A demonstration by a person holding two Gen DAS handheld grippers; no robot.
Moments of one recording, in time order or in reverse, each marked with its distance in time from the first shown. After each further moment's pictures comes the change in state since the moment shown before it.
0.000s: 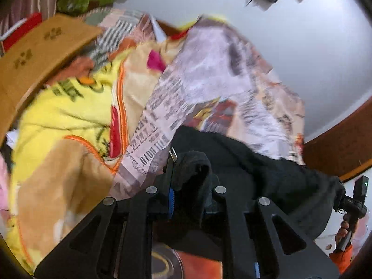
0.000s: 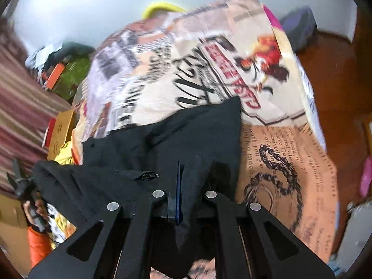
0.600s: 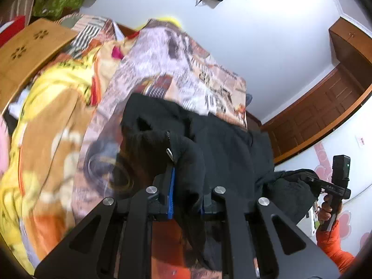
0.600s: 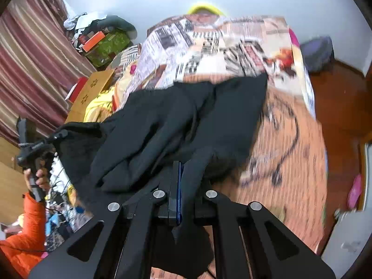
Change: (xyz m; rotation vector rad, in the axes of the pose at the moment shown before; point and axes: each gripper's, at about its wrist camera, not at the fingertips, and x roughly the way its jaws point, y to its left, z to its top) left arm -0.167 -0.030 -0.118 0.107 -0.025 -0.279; right arm -0.115 0.095 -0.141 -0.277 -0.032 0.015
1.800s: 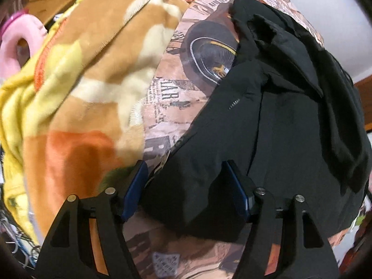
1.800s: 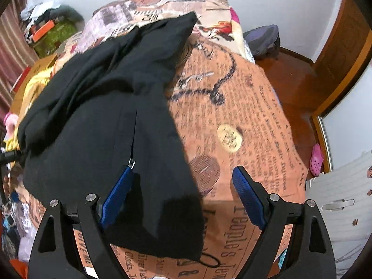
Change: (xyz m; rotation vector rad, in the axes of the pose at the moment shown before) left arm 0.074 0.141 -0.136 -0.125 0.286 0.371; right arm 0.028 -0.031 -0.122 0.077 0.035 -0.357
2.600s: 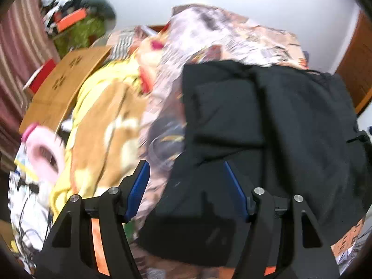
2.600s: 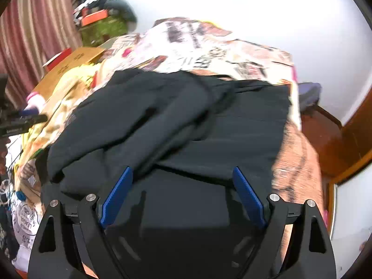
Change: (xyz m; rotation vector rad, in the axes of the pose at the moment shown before) left arm -0.085 -0.103 0.035 0.301 -0.278 0.191; right arm -0.001 0.107 0.064 -0.269 -0.177 0.087
